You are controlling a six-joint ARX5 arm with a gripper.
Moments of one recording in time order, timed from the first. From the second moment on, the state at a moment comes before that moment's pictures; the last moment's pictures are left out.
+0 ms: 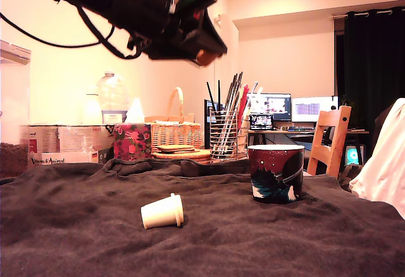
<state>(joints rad) -0.68 1.53 0.93 0.39 0.18 -0.05</state>
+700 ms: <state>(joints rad) -0.68 1.57 0.96 0.49 0.18 -0.03</state>
